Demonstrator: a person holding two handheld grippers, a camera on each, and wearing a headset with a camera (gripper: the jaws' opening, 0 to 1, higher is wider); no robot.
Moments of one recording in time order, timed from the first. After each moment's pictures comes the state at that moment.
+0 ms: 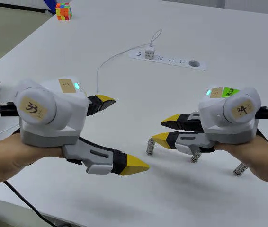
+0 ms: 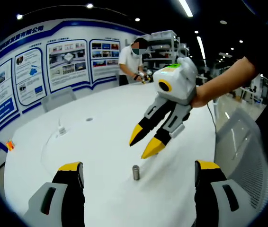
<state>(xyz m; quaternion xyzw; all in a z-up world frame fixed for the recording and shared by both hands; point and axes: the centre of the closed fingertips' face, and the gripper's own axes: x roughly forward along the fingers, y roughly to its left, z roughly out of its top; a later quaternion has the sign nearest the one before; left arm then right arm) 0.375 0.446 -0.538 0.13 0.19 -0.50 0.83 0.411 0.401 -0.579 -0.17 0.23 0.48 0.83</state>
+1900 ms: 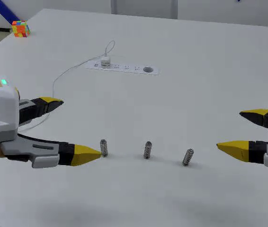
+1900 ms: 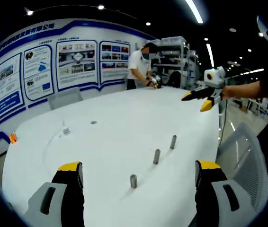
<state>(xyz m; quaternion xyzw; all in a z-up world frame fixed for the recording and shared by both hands) 0.372 0.438 -0.517 0.09 0.19 -0.47 0.86 0.341 0.184 -0.506 -0.07 0.18 0.36 0.91</state>
